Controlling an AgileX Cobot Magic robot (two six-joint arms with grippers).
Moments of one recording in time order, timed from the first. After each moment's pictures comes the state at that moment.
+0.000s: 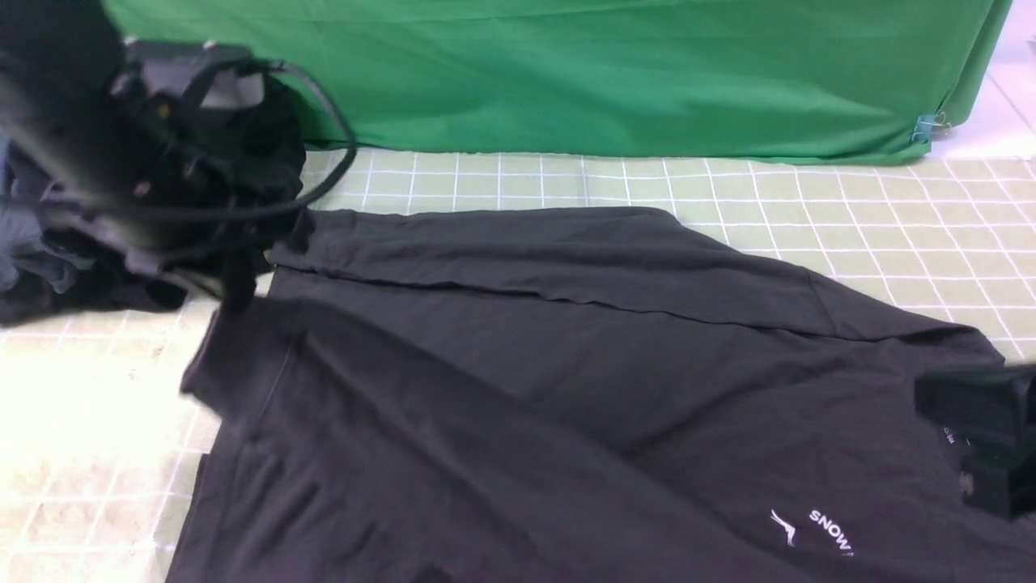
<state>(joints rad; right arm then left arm) 0.39 0.82 -0.67 0.26 0.59 -0.10 -0.22 1.61 -1.44 0.04 1.14 -0.07</state>
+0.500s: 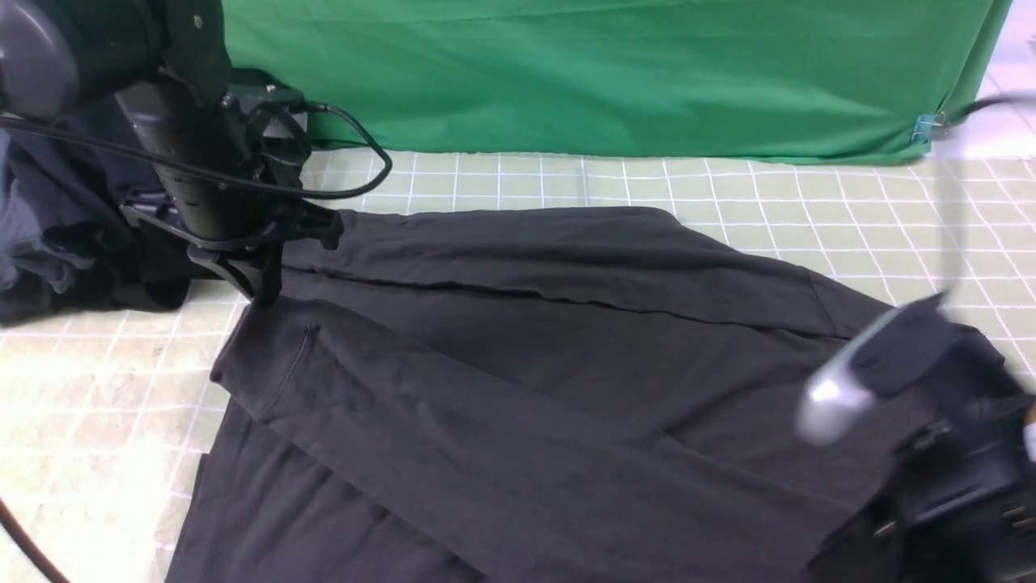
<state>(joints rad) 0.58 1.21 -0.81 0.32 0.93 -0.29 -0.17 1.92 -1.62 0.06 1.16 -0.06</state>
